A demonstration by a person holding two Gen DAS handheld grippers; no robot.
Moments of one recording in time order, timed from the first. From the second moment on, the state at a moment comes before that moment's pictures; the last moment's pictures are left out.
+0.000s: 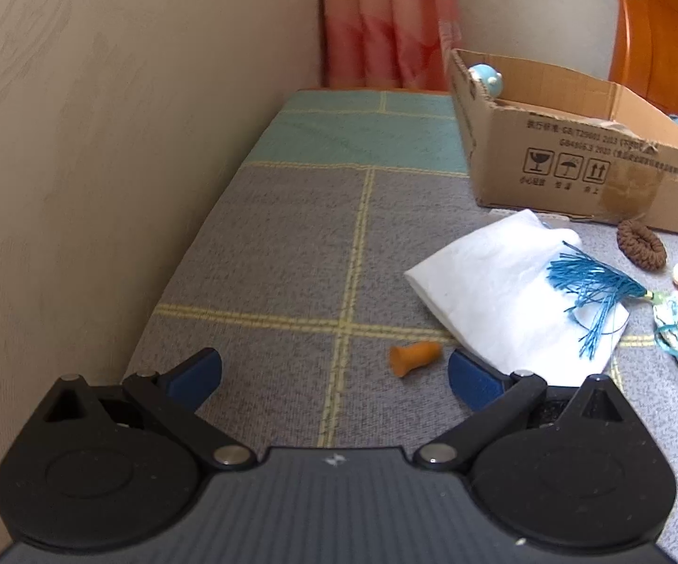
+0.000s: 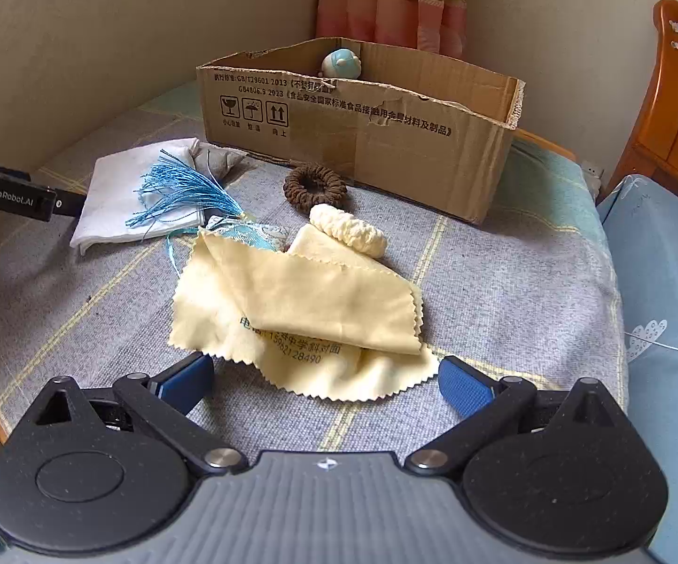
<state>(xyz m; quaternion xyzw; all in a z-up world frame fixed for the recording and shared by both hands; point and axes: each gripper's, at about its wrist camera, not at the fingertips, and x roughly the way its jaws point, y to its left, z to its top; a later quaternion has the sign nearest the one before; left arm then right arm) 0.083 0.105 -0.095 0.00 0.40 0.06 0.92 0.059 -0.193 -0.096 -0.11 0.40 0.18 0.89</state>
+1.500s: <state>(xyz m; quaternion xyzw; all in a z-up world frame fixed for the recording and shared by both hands) 0.086 0.053 -0.085 -0.02 0.38 0.10 0.92 0.054 -0.193 -0.098 -0.11 0.38 0.21 0.90</state>
